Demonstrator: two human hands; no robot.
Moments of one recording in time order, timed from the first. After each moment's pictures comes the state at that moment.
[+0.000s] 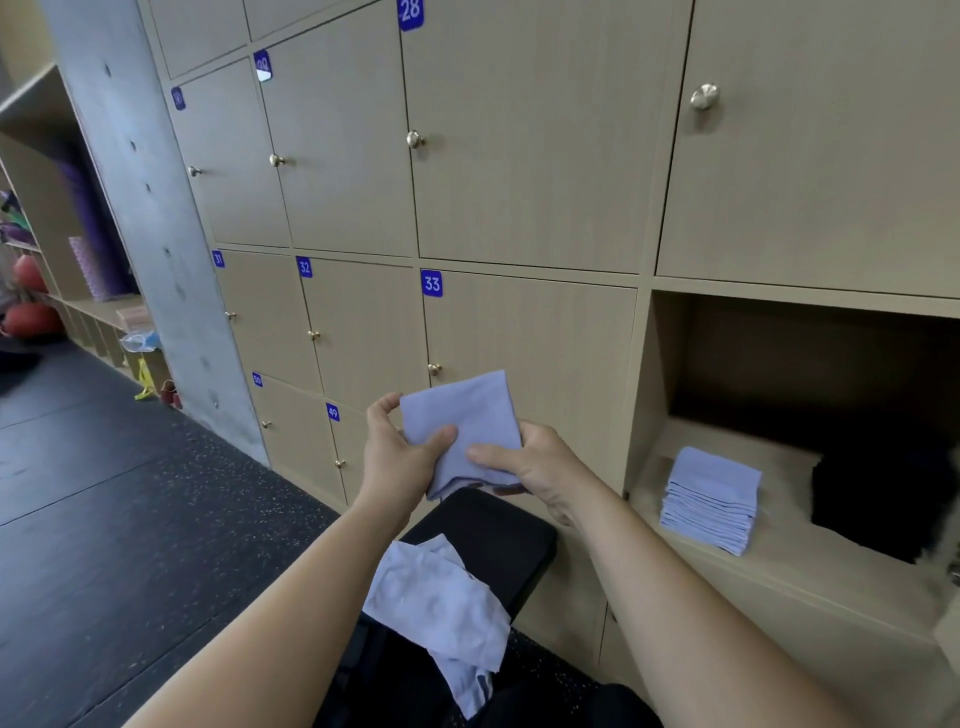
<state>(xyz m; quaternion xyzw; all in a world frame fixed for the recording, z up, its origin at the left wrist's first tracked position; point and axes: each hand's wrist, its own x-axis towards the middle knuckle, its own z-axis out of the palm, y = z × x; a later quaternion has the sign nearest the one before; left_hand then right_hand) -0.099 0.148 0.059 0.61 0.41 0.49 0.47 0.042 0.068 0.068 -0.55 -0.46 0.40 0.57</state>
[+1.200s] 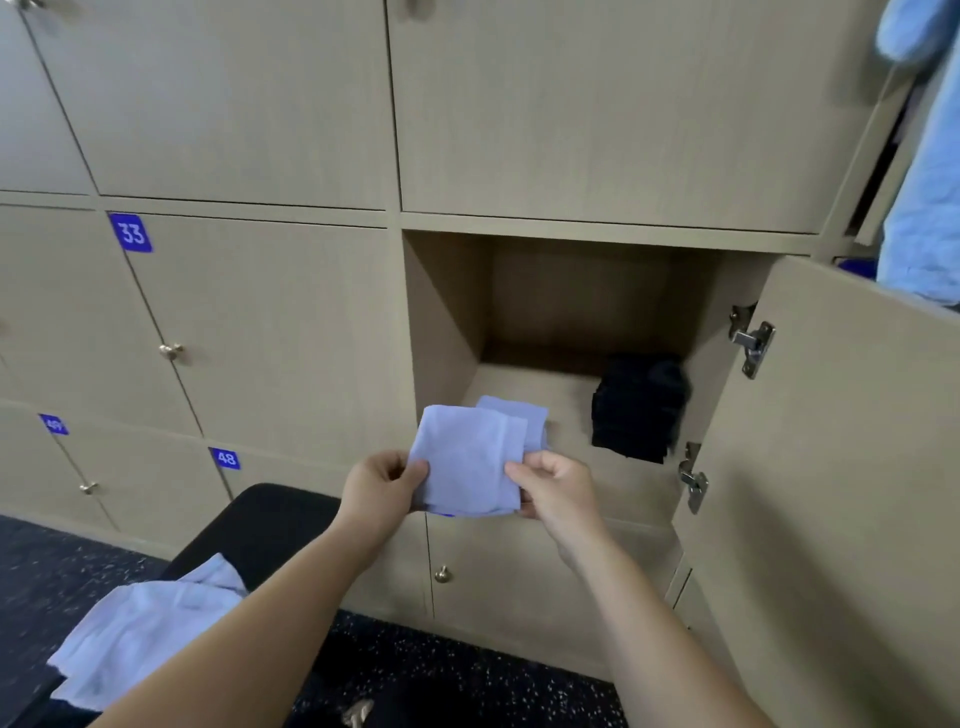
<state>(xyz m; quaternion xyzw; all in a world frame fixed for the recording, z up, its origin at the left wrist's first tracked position) 0.109 0.083 -0.024 0.71 0.36 0.23 0.56 0.244 -0.057 -0.036 -0.68 -0.19 0.23 0.67</state>
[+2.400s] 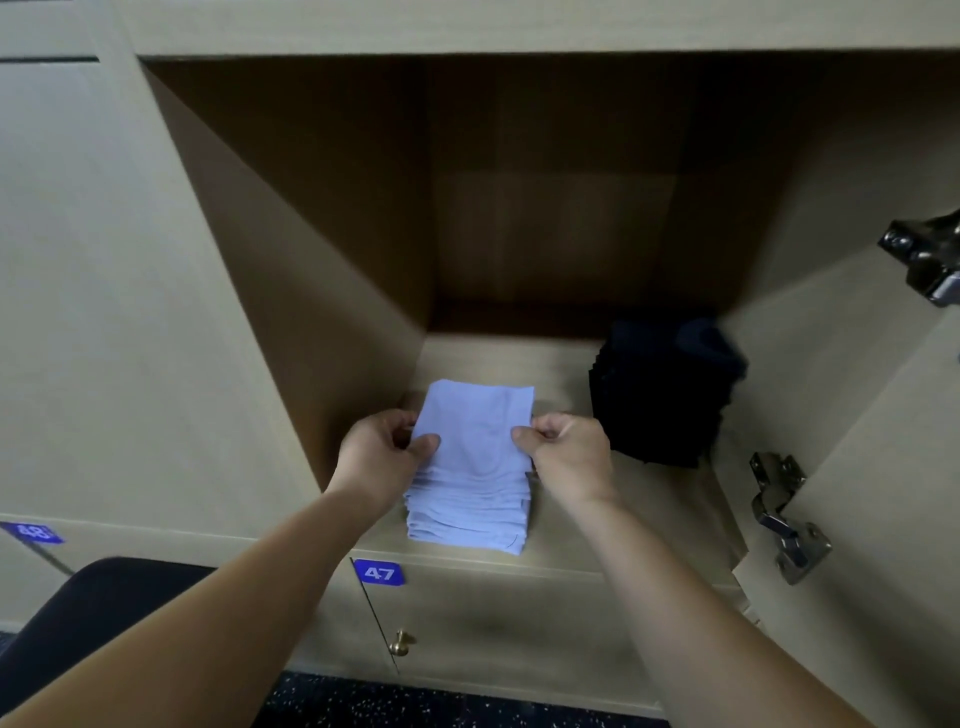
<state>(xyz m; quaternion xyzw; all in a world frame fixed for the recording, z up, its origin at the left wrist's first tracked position) 0.312 0.190 -0.099 0.79 0.33 0.17 0.49 0.421 0.036 -0.110 -0.80 -0.13 0.12 0.57</state>
